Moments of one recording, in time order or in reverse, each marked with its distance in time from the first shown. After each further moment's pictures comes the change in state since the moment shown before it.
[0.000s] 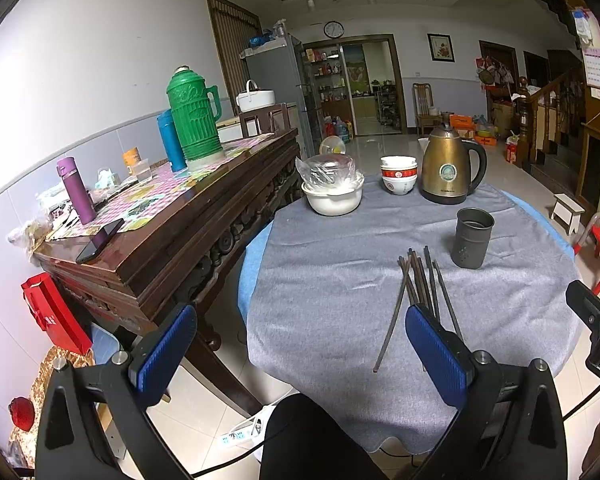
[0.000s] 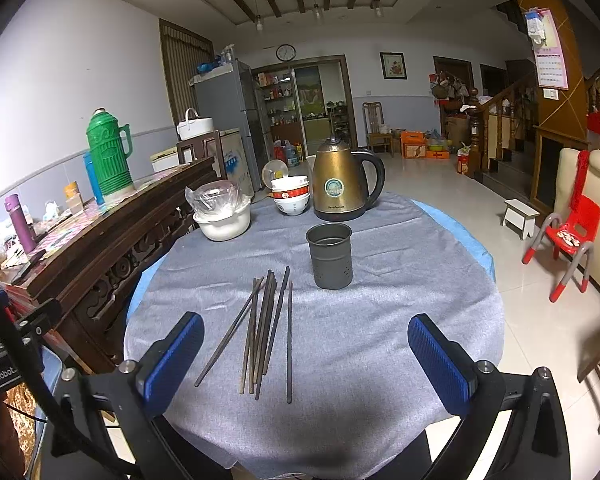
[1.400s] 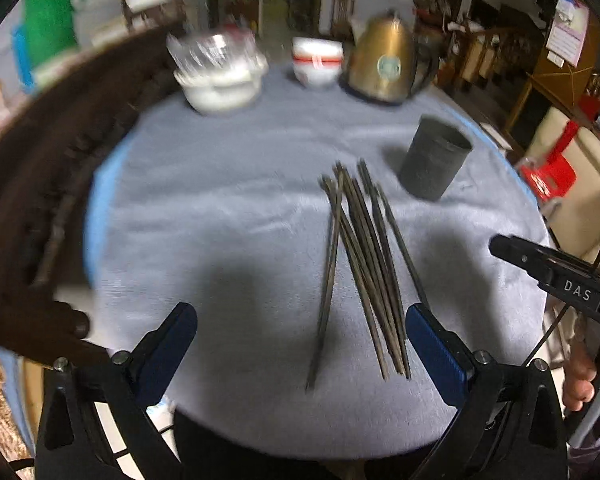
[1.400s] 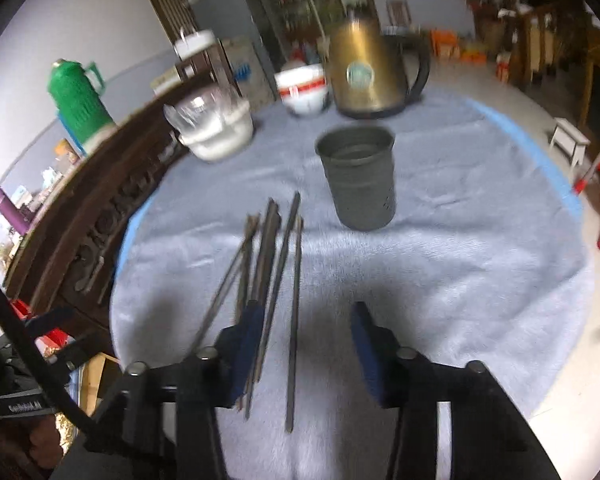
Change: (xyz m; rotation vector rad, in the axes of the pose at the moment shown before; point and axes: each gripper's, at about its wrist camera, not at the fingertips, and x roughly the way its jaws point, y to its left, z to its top) left arm 0.215 -0.048 0.009 0.047 0.438 -0.433; right arm 0.196 -0.025 0.010 0.046 0.422 0.143
